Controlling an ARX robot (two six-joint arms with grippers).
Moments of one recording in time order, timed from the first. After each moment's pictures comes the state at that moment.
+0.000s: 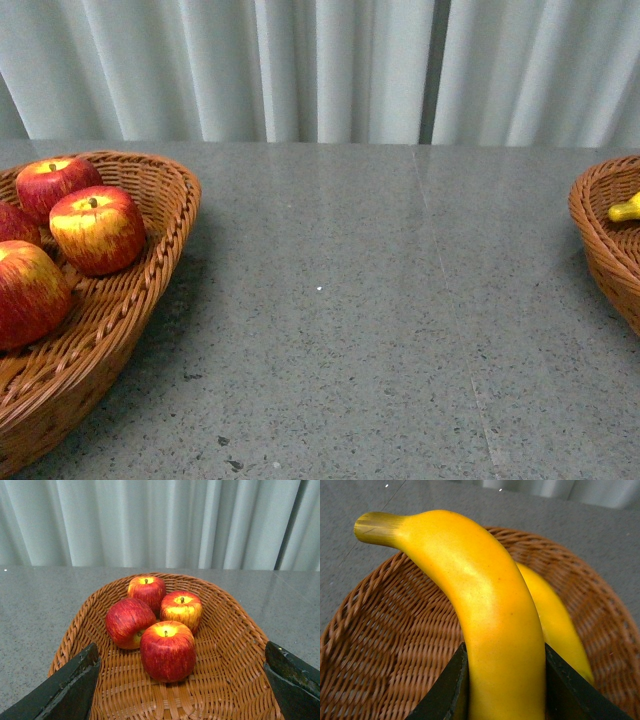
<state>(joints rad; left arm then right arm) 0.00 0.01 0.02 0.00 0.00 0.00 -0.30 1.40 0.72 0.14 -0.40 -0.29</state>
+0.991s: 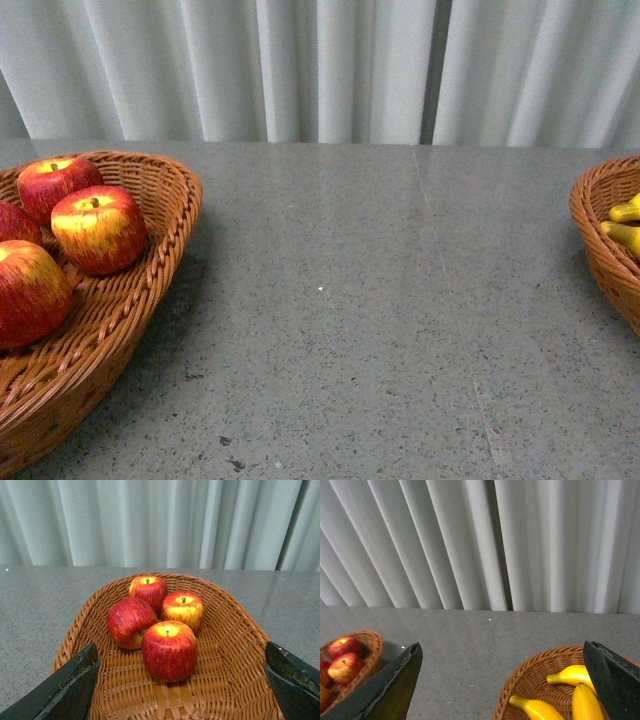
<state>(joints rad) 0.00 0.01 0.02 0.00 0.00 0.00 -0.23 0.86 0.63 0.22 -0.55 0.16</state>
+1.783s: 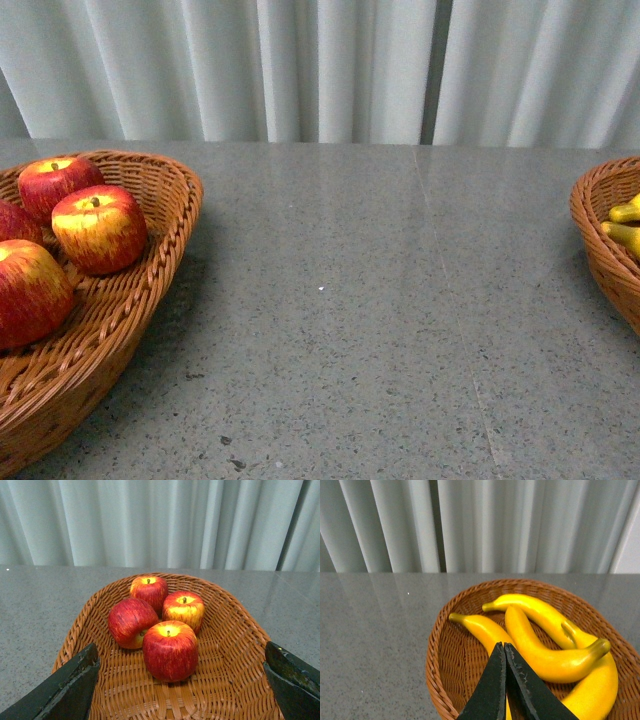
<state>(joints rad) 0.00 0.01 0.02 0.00 0.00 0.00 0.00 0.07 0.08 -0.02 0.00 0.00</state>
